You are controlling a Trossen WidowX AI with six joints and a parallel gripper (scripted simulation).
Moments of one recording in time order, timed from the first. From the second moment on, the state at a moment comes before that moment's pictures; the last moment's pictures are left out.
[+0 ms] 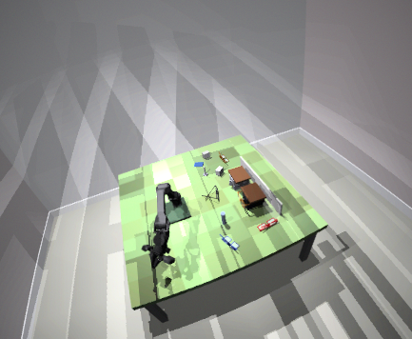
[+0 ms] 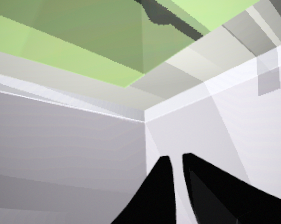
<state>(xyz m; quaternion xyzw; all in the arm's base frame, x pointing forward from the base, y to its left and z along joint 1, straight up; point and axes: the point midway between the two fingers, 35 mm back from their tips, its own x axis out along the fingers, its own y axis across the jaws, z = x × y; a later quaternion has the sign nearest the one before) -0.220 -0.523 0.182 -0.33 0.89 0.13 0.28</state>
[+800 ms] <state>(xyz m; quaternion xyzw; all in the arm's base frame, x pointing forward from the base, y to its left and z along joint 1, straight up) 0.203 -0.490 0.170 -0.58 0.69 0.16 0.40</state>
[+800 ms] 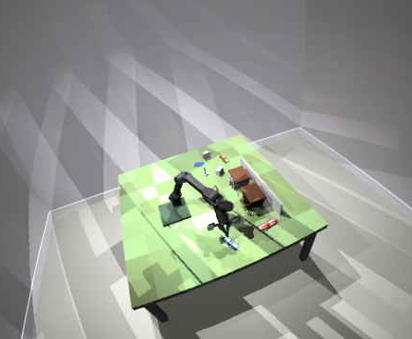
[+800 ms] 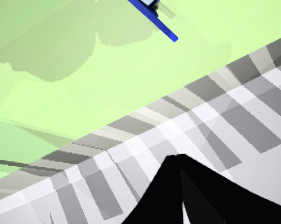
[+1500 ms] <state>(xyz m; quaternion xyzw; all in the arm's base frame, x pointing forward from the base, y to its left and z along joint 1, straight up) 0.442 -0.204 0.163 -0.66 0.48 0.30 0.50</state>
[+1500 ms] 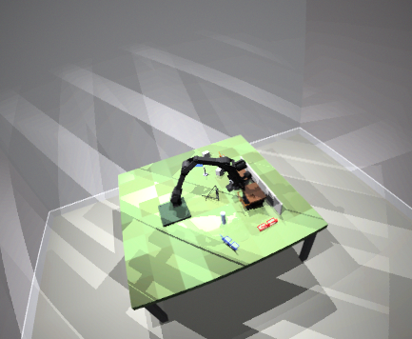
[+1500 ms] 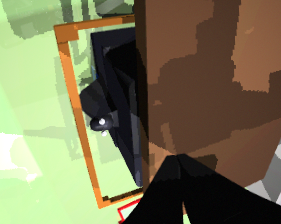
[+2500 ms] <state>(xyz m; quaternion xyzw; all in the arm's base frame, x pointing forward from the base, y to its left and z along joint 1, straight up) 0.381 0.171 0.114 -0.62 0.36 0.59 0.37</state>
